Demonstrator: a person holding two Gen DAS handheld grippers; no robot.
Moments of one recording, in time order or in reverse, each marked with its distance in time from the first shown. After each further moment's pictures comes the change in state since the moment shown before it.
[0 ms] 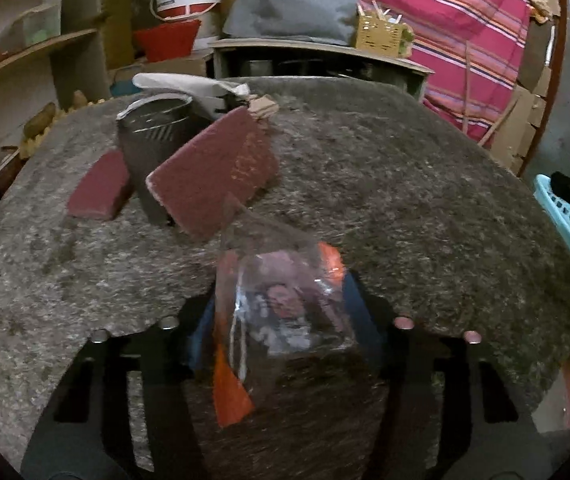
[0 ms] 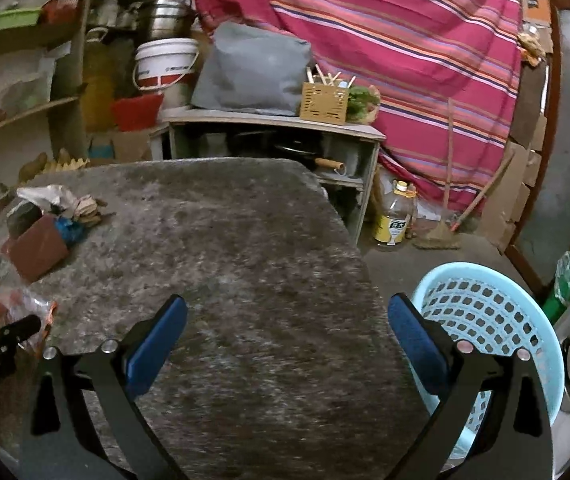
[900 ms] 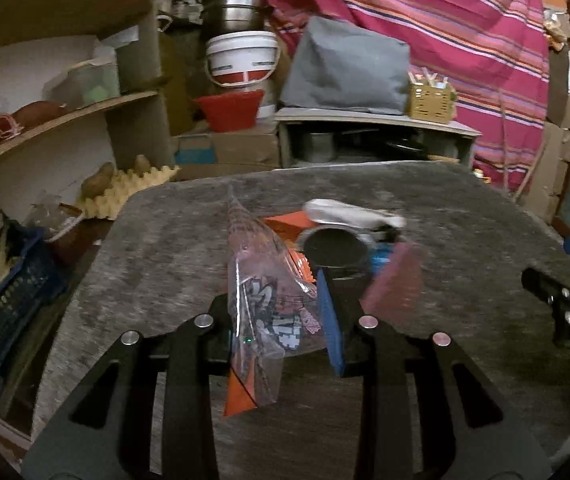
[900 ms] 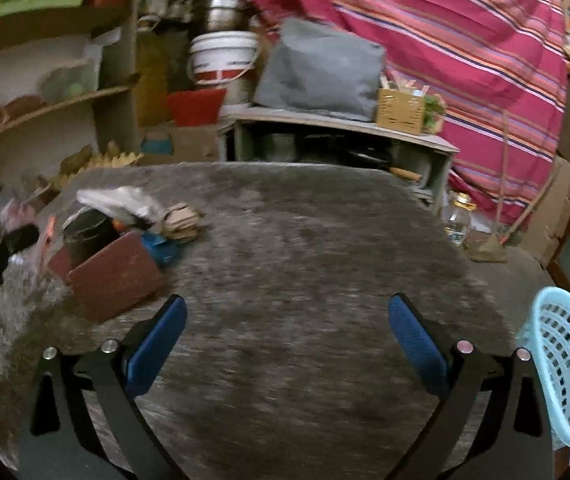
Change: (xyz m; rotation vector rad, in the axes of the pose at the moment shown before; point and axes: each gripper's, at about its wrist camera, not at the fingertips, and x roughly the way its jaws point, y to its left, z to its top) left arm -0.045 0.106 0.057 0.010 -0.223 0.189; right arm 0.027 0.140 0.024 -0.066 0.014 0.162
